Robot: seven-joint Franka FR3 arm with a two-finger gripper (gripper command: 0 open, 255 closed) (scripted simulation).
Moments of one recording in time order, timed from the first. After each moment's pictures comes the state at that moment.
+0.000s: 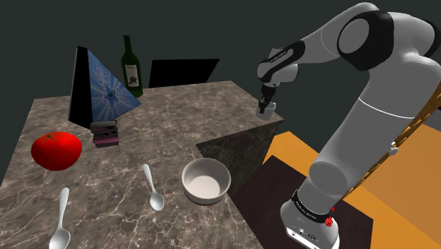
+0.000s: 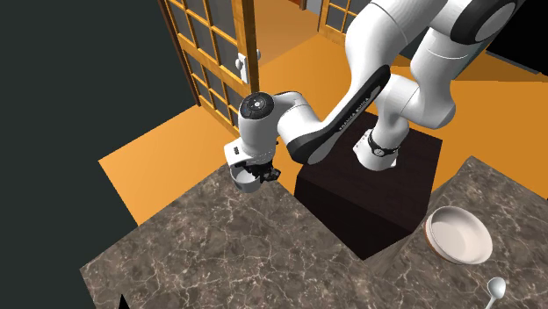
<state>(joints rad) -0.19 0.03 -0.44 -2.27 -0.05 2.31 -0.68</state>
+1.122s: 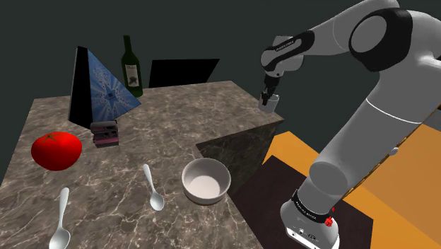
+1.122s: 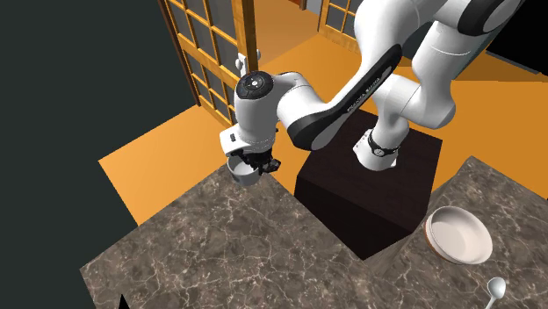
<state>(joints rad) -0.19 -0.04 -0.44 -2.21 -0.09 2.18 -0.66</state>
